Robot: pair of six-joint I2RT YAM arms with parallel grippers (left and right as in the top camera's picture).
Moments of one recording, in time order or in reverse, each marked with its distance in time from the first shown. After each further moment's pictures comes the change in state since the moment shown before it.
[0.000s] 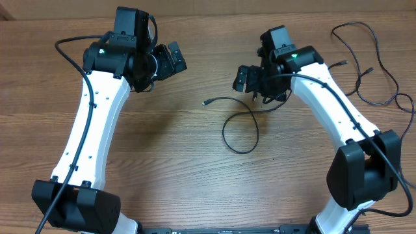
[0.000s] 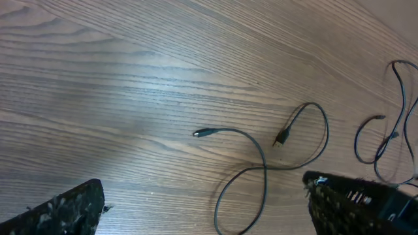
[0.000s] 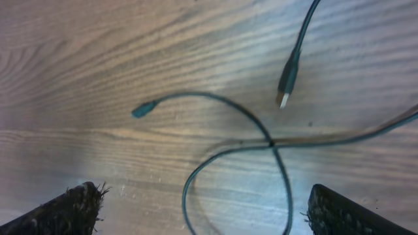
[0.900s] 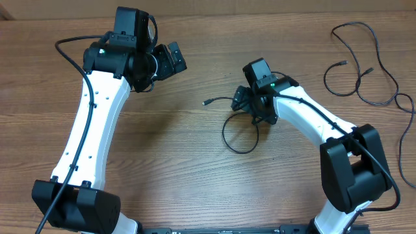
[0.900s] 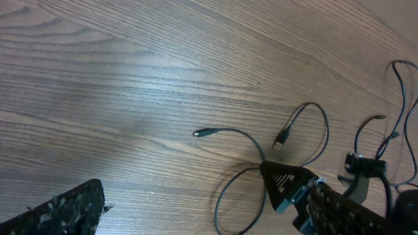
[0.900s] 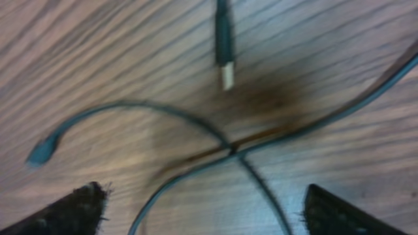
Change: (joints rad) left arm 0.000 0.000 0.000 0.000 0.000 0.000; right arm 0.088 0.000 -0.328 0.305 0.250 0.309
